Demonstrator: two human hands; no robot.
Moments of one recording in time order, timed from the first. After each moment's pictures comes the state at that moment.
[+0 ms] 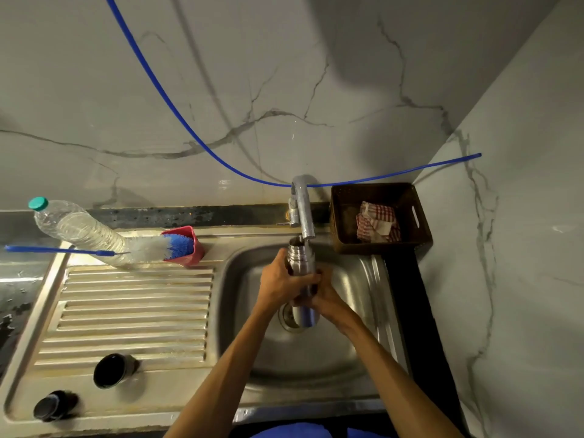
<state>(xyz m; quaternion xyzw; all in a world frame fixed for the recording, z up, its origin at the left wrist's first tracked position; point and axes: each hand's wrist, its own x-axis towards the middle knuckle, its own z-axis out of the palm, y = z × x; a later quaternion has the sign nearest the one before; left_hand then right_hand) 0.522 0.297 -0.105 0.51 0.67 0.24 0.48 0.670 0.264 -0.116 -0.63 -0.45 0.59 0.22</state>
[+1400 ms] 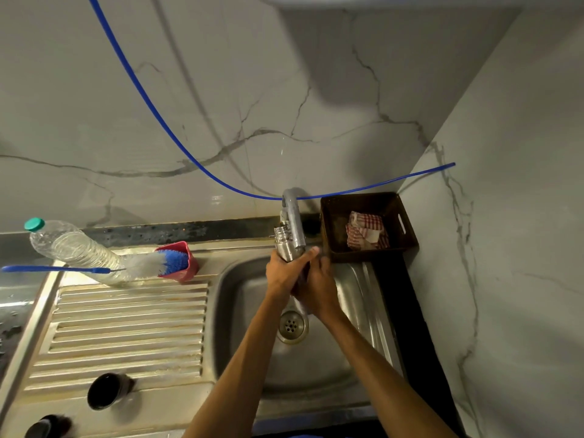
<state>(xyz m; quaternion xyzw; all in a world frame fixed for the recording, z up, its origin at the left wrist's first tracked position) 0.555 0.325 -0.075 0.32 0.67 0.32 0.59 0.649 0.290 -0.096 -0.70 -0.60 0.30 0.22</state>
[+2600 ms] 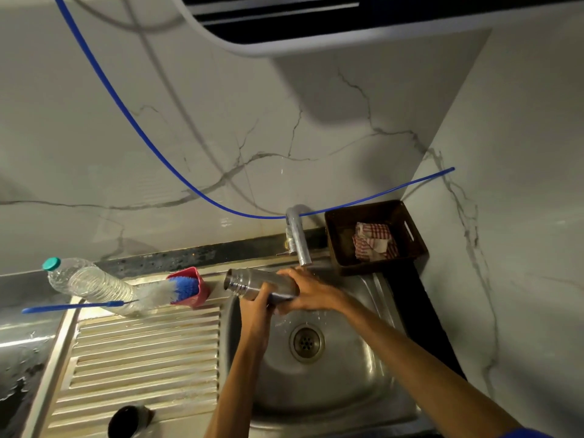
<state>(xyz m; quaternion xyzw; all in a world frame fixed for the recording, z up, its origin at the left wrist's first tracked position) 0.476 0.287 -0.100 0.31 0.56 0.48 0.60 0.644 0.338 -0.077 -0.55 -0.67 0.49 0.05</state>
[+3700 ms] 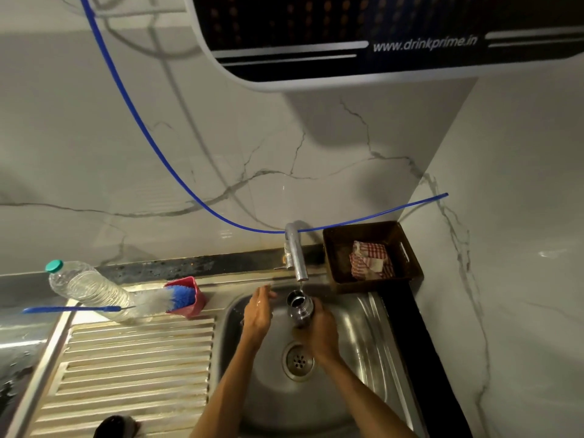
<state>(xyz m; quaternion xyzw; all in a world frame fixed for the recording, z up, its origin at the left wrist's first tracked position) 0.492 0.315 -0.109 0.43 0.69 0.35 0.48 0.639 0.275 -0.122 -0.74 -0.50 0.37 0.26</state>
